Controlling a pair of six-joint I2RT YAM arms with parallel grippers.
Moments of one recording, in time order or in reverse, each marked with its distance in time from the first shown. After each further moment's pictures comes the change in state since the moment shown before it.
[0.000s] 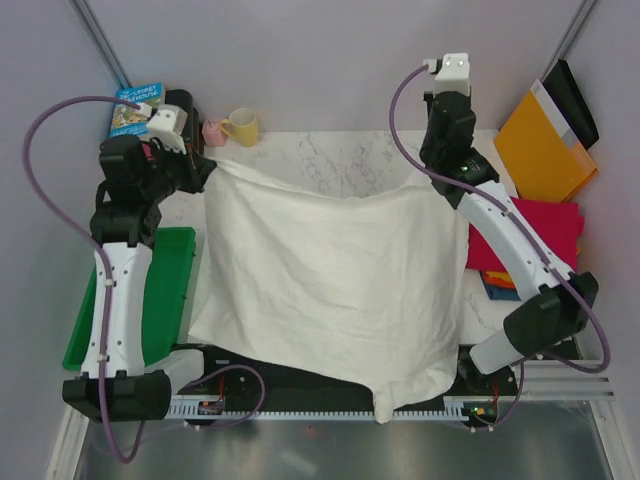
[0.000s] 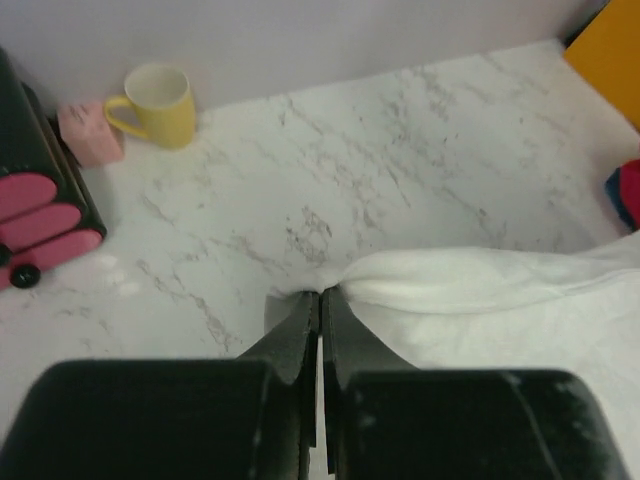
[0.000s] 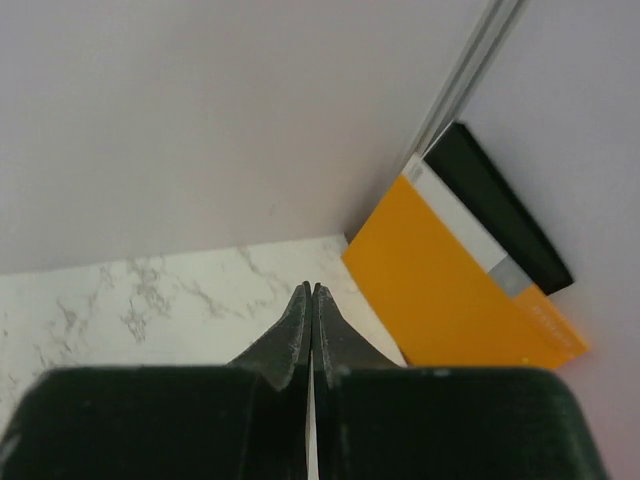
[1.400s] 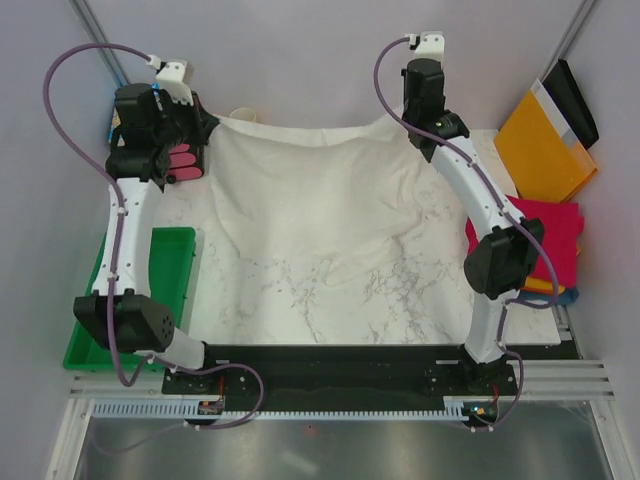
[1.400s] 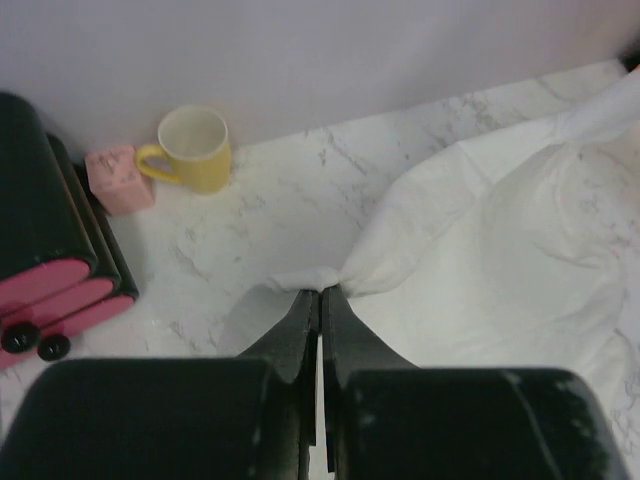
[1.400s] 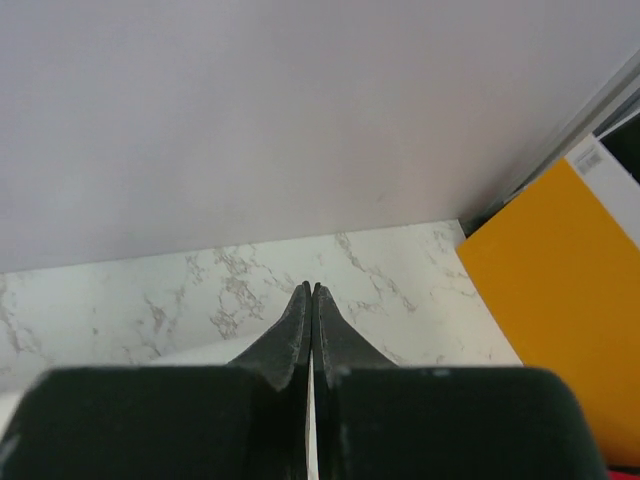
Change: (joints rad) left arm -0.008 0.406 0.168 0.111 -0.046 0.026; right arm -0.098 0.507 0.417 -0.215 -0.198 0.246
